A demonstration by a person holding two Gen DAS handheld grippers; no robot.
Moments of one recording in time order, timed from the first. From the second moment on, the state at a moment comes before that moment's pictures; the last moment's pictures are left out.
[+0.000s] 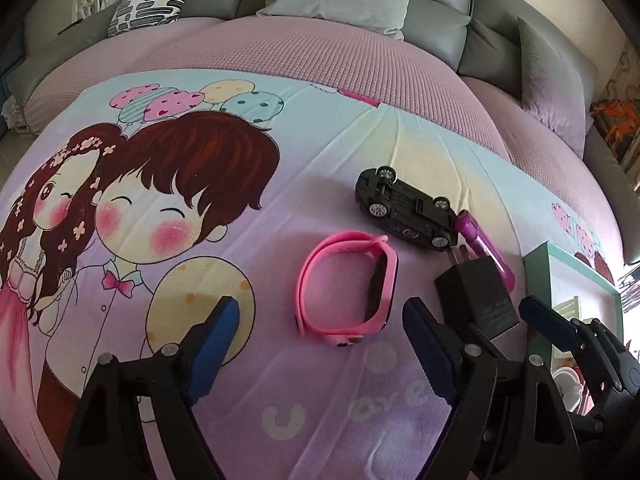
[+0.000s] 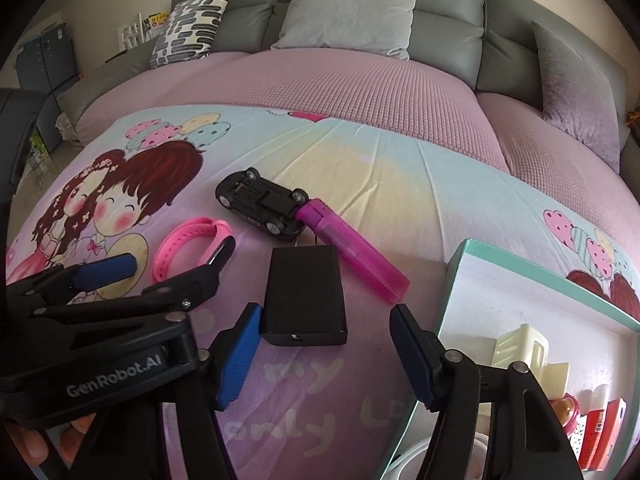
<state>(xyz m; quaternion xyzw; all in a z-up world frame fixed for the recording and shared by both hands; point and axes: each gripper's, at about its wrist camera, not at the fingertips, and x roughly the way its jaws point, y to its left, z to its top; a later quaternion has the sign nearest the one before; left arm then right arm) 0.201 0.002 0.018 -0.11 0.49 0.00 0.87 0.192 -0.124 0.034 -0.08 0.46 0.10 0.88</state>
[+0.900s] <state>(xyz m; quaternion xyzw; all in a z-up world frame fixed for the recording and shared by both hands) 0.191 0.009 0.043 -0.11 0.46 0.00 0.88 0.181 -0.135 0.051 -0.04 0.44 0.11 0.89</state>
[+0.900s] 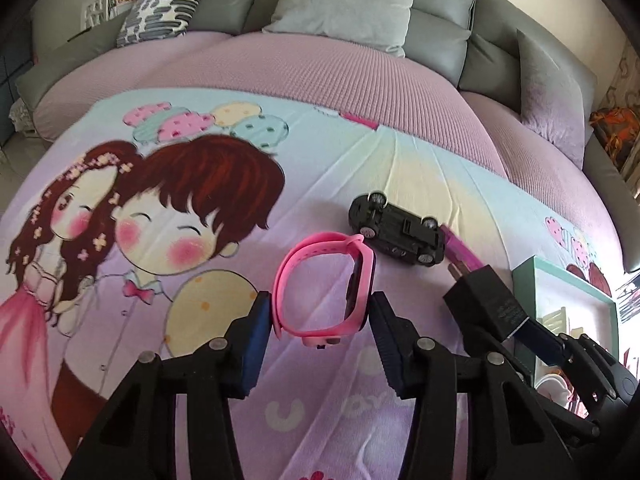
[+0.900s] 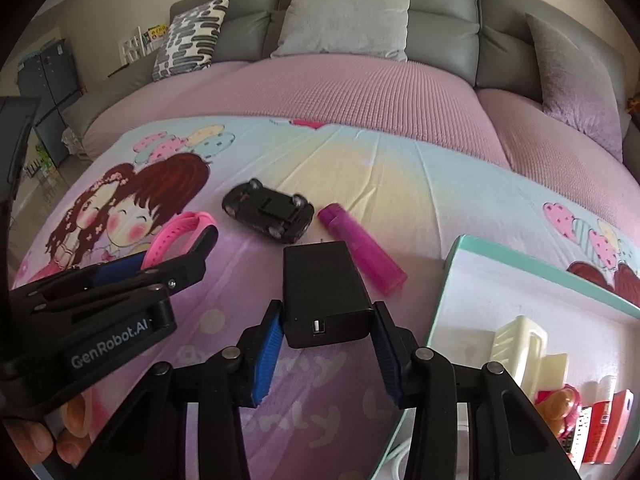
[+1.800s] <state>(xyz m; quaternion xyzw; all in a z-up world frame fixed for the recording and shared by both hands) 0.170 -0.061 0.093 -0.06 0.42 -0.07 0.90 0.119 -0.231 0.097 0.02 0.41 0.00 0.91</state>
